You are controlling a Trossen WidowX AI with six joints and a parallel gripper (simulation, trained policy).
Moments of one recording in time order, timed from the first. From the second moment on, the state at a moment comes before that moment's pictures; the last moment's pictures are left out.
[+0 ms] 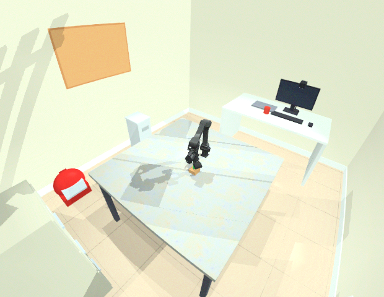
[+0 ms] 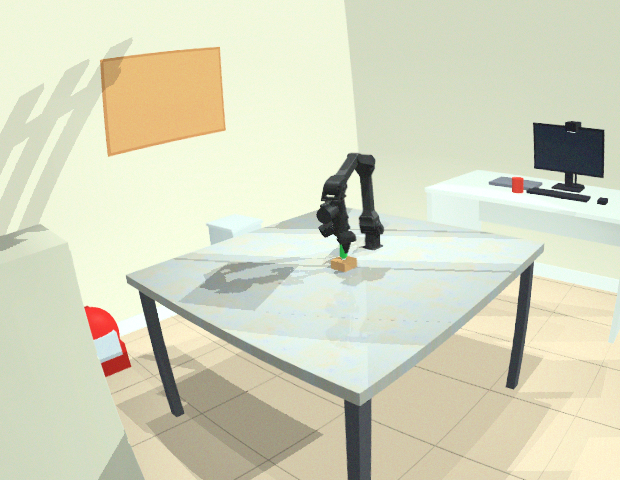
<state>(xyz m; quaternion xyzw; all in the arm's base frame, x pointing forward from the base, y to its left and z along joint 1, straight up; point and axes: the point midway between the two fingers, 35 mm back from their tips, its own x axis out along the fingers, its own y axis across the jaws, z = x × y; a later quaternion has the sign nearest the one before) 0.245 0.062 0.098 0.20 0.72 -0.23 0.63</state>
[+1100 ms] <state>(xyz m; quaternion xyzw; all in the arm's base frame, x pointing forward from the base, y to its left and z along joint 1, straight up) 0.246 0.061 0.095 0.19 0.72 -0.21 0.64</state>
